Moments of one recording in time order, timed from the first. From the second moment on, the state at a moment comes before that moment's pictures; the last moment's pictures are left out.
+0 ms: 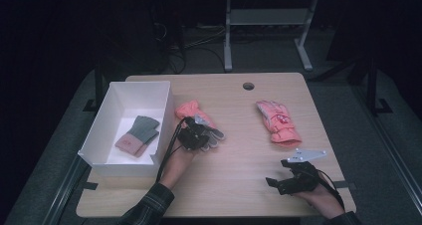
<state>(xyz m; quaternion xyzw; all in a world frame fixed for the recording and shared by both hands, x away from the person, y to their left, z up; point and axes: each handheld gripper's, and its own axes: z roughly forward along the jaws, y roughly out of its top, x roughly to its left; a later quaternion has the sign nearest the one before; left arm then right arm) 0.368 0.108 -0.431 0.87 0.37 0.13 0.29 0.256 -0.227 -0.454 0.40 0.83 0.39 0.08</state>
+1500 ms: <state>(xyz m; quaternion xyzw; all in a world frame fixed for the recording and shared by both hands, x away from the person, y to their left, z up) 0.343 0.058 -0.405 0.89 0.28 0.03 0.36 0.252 -0.219 -0.452 0.37 0.84 0.39 0.07</state>
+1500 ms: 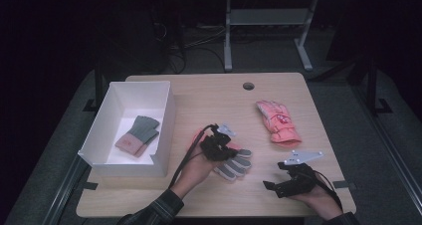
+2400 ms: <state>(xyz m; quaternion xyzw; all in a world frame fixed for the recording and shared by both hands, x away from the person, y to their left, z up) 0.411 0.105 -0.426 0.87 0.38 0.07 0.30 0.263 -0.103 -0.456 0.25 0.88 0.40 0.01</state>
